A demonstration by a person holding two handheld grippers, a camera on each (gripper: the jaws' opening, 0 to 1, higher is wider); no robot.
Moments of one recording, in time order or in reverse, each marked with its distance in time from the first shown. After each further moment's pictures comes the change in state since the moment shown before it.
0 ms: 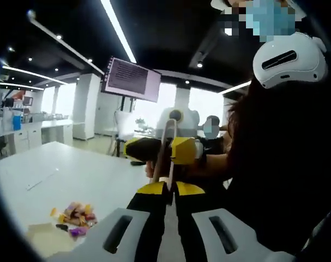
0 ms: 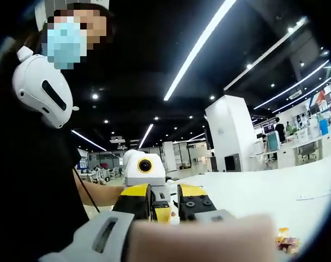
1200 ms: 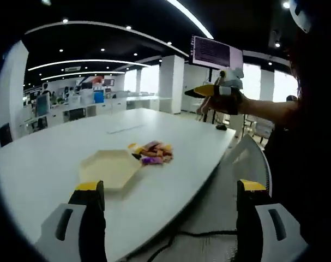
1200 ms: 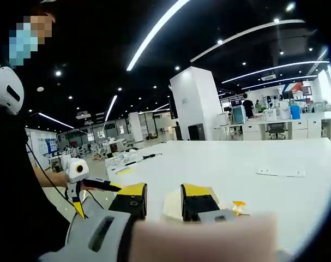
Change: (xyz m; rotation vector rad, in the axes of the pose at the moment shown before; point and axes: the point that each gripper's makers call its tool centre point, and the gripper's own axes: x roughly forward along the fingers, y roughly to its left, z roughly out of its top) left arm -0.122 0.054 -0.150 -0.107 0.172 0.718; right arm -0.051 -0.123 -0.059 0.023 0.258 -0.282
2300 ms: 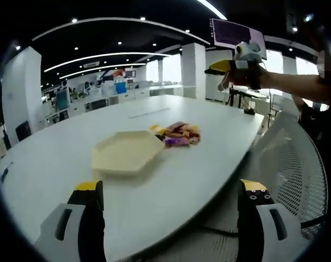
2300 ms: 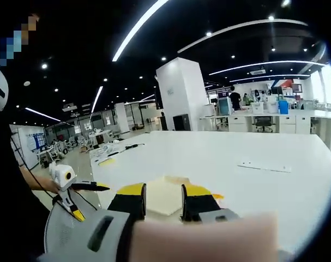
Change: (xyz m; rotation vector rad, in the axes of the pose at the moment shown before) left arm 0.036 0.035 -0.044 0.008 0.079 0.214; right arm 0.005 -0.061 -0.018 -0.005 0.091 -0.104
